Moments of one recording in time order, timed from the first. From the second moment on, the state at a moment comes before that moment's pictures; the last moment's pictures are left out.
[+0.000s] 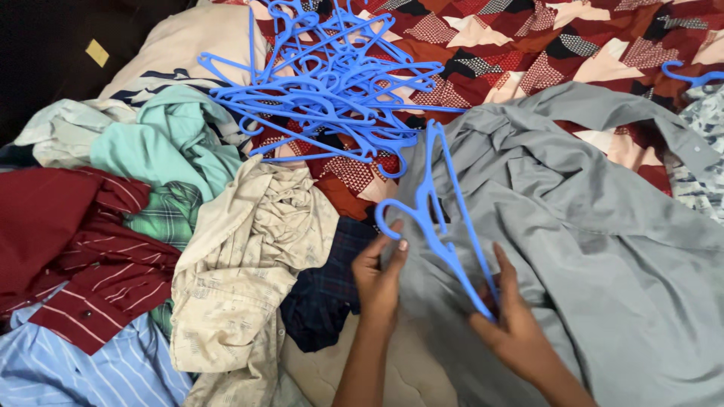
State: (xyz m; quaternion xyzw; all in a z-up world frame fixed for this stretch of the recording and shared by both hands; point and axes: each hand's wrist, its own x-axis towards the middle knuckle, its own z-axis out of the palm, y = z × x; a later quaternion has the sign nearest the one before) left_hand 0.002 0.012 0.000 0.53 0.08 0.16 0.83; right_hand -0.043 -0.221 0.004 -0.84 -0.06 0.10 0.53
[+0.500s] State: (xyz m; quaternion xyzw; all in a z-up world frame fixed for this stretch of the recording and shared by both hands) left_hand -0.003 0.011 0.014 0.69 -0.03 0.23 0.68; right_hand -0.035 -0.261 0.098 -0.92 0.00 0.19 0.35
